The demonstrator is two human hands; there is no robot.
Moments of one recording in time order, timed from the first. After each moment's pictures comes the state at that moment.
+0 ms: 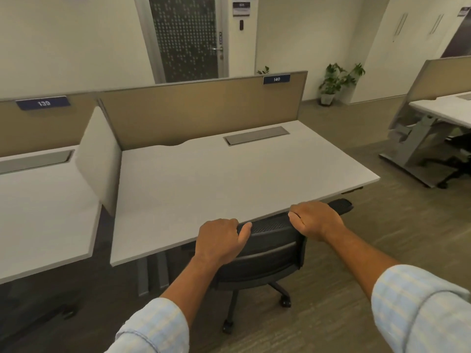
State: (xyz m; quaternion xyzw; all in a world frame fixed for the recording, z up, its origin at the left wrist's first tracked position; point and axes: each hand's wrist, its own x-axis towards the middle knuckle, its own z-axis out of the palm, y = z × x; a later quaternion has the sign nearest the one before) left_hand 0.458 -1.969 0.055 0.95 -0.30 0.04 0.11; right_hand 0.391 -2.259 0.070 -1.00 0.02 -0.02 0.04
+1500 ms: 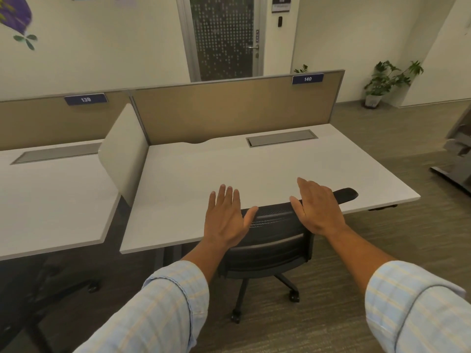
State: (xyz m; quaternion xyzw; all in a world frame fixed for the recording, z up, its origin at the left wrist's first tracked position) left_hand 0.504 -2.047 0.058 0.98 -0.20 0.02 0.07; right_hand 0.473 -2.324 0.045 -0.99 0.01 -0.14 0.08
